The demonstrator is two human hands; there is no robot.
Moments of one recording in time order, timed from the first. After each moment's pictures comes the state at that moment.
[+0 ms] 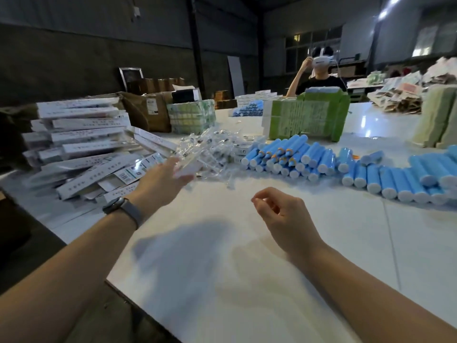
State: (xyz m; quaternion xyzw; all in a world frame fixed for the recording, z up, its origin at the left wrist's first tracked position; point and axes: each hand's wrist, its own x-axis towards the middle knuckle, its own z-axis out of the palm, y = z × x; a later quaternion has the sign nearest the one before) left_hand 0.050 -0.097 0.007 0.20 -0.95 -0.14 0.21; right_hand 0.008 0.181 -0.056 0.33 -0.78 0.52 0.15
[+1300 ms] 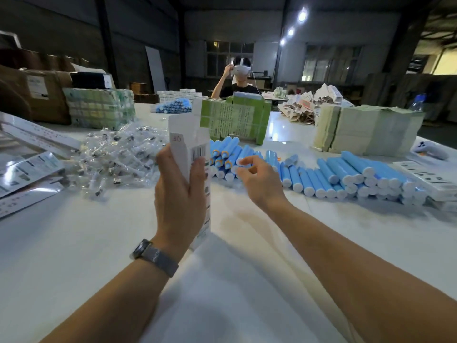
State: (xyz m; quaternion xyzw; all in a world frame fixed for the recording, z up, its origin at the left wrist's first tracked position) left_hand 0.006 0.068 -0.026 -0.08 -0.71 -0.48 0.51; right_hand -0.080 0.212 -0.019 0.11 -0.84 0.50 0.17
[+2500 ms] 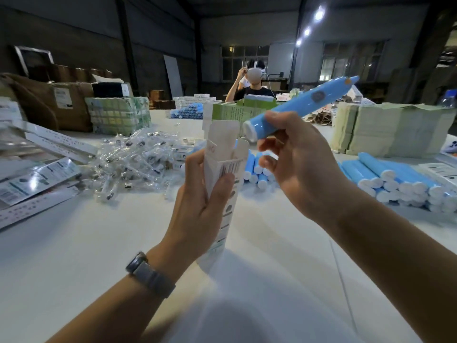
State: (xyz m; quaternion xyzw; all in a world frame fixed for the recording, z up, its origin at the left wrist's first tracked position) left_hand 0.026 0.082 -0.013 -0.23 -0.73 -0.51 0.39; right_hand 0.000 0.235 0.065 0.22 -0.55 0.80 0.02
